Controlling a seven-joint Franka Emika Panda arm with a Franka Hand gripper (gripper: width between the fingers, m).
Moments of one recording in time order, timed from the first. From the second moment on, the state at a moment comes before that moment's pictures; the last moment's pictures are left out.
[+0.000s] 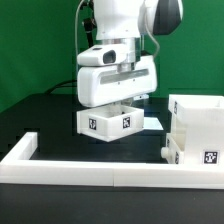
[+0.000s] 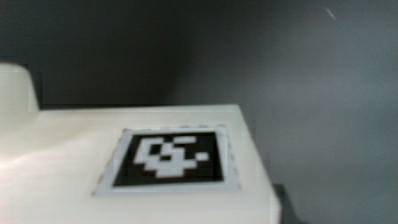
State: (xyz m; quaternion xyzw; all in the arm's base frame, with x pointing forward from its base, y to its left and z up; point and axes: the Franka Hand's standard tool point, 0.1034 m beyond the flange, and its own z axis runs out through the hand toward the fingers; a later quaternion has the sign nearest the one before) arm 0.449 -0.037 0.042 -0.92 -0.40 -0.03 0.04
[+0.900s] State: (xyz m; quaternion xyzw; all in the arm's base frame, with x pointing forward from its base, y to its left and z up) arm 0.481 -0.041 0.051 -0.76 -0.65 -0.02 0.01
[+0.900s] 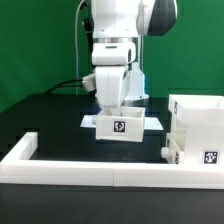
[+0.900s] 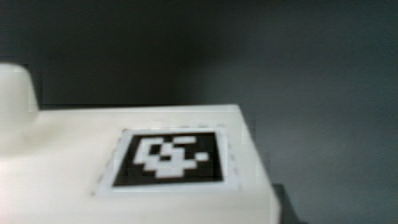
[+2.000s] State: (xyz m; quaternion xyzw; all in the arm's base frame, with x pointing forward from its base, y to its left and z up) arm 0.540 -0.021 0.058 -0.73 -0.68 -0.01 0.03
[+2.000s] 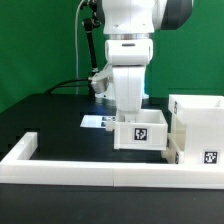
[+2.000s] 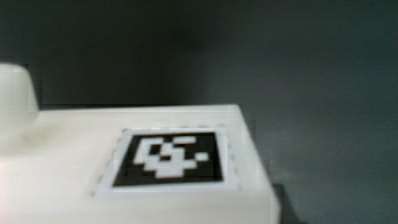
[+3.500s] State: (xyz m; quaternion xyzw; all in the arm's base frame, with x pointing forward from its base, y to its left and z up) arm 0.543 -0.009 0.055 -0.72 -0.69 -0.02 0.02
